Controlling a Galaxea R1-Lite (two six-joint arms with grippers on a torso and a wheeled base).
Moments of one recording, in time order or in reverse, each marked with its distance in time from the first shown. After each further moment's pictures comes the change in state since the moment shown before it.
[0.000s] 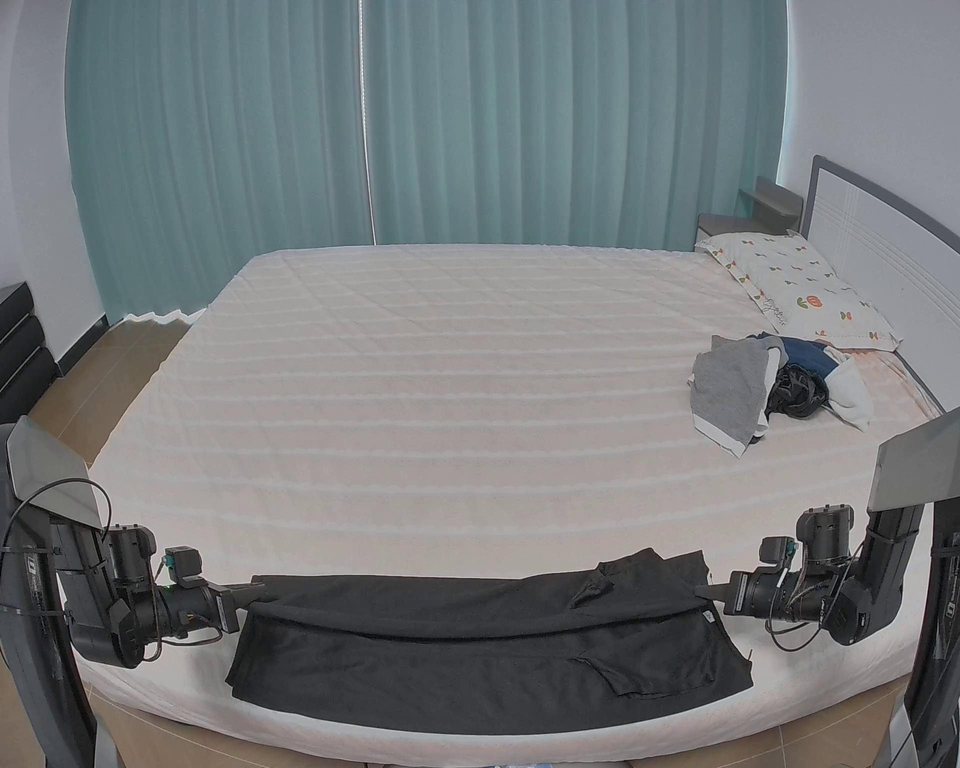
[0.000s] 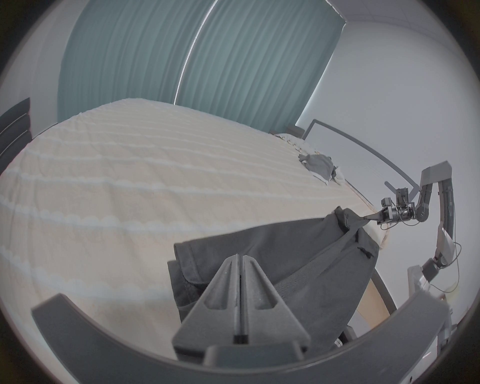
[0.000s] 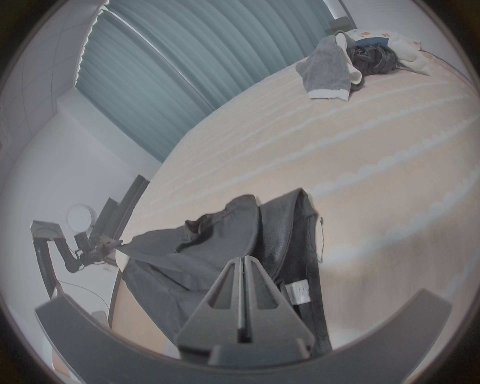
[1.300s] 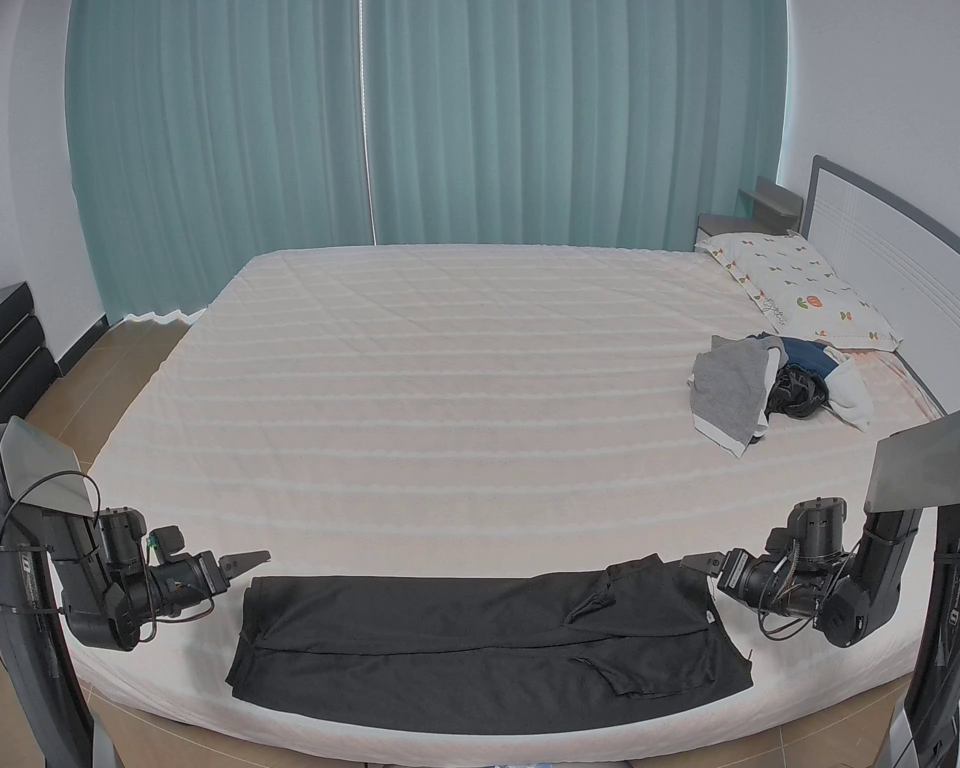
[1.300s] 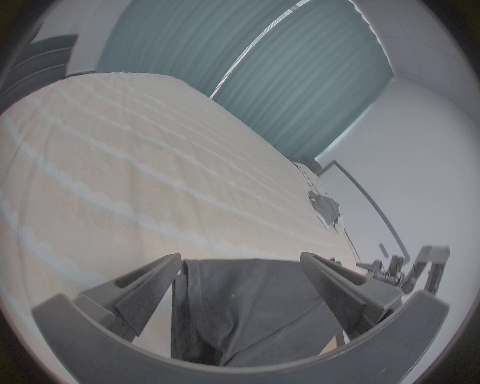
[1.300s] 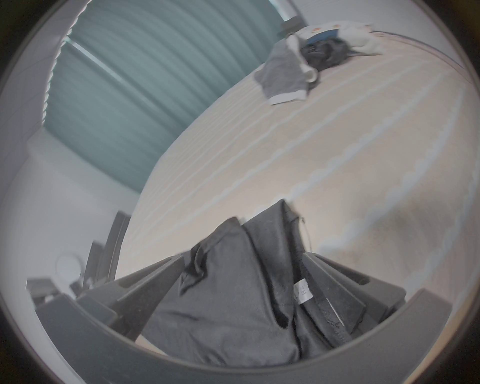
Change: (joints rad) left arm 0.037 -0.006 -0.091 0.028 -0.023 -0.387; right arm 0.079 -0.049 0.004 -0.006 -0.246 0.324
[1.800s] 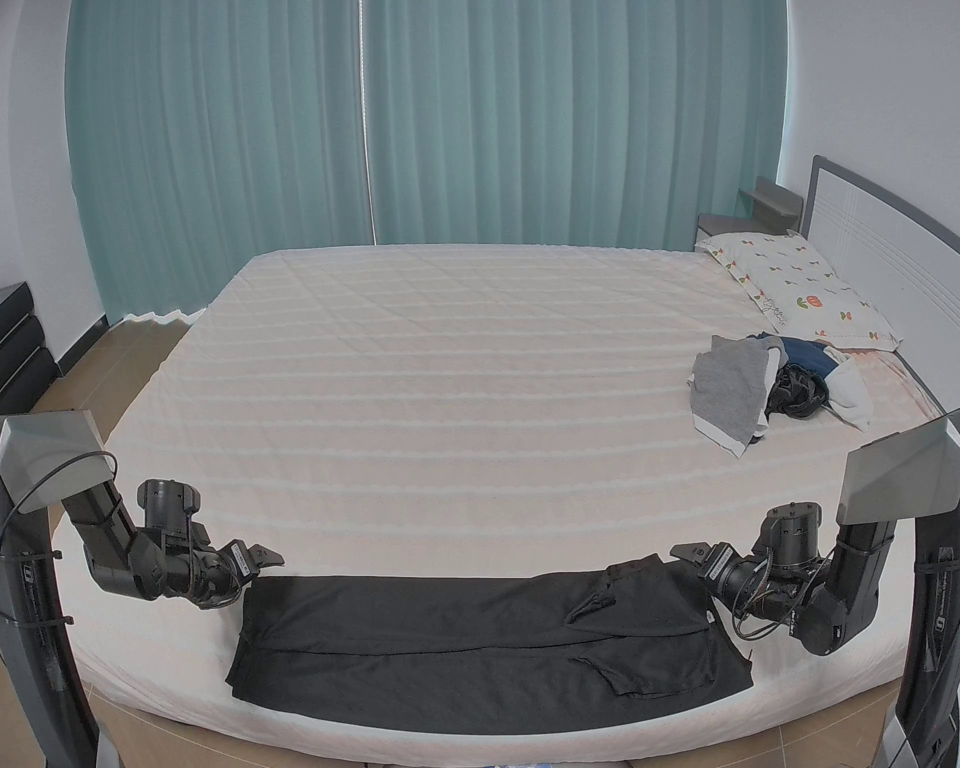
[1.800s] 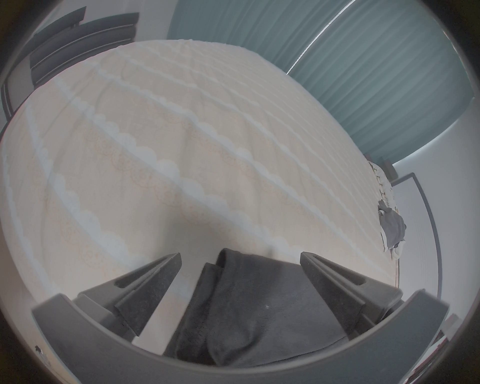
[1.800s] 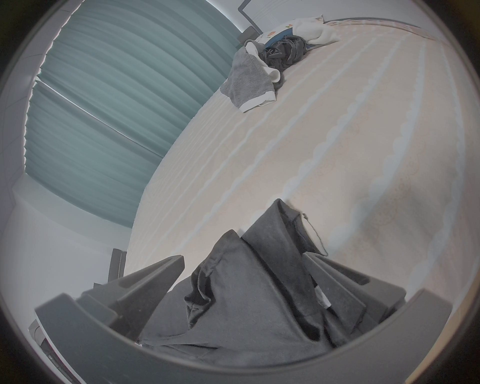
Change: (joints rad) left arm -0.154 -0.076 -0.276 0.657 0.469 -0.192; right arm 0.087 0.061 -0.043 -0.056 -0.167 0.246
